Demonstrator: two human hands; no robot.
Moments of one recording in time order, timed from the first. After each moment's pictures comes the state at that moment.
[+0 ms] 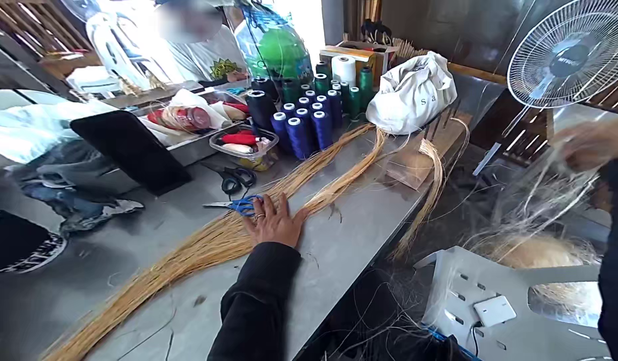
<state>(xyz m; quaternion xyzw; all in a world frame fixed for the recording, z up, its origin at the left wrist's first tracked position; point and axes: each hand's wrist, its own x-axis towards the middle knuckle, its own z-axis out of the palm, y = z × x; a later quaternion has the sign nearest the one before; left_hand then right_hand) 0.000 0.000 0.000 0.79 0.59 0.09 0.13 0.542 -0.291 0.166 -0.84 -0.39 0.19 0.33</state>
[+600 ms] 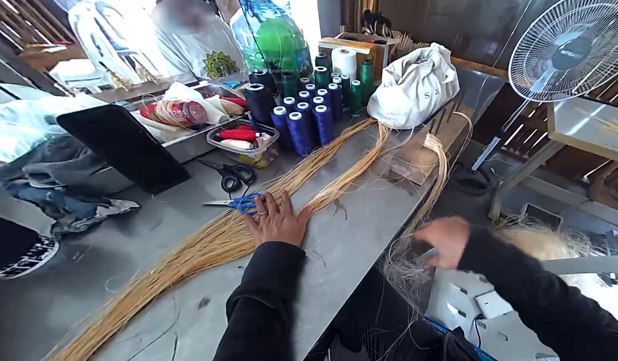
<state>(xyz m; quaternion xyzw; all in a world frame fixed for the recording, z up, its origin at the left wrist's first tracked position) -0.002 0.000 -0.003 0.80 0.58 0.09 0.11 0.243 -0.207 0.083 -0.73 -0.61 0.25 -0.17</state>
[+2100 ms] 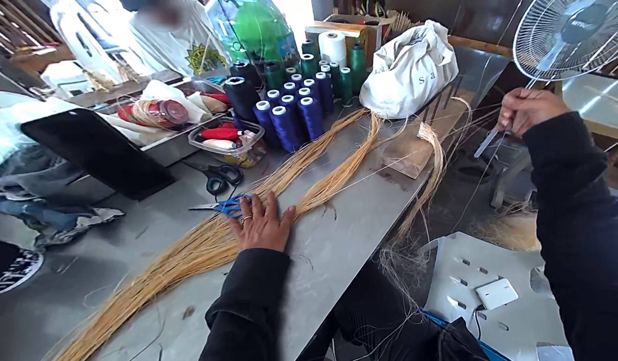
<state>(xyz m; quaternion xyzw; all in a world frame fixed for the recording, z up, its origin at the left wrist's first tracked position) -0.008 0.004 -0.009 0.81 0.56 0.12 0.13 0.497 -0.183 0.120 -0.67 -0.36 0.21 0.61</state>
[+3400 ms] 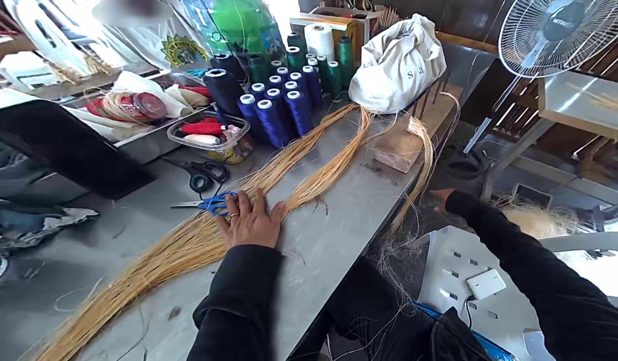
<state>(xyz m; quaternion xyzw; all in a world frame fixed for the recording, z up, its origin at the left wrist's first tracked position) -0.008 -0.002 -0.003 0.81 0.57 0.12 0.12 0.447 -0.183 -0.085 -0.86 -0.40 0.30 -0.05</state>
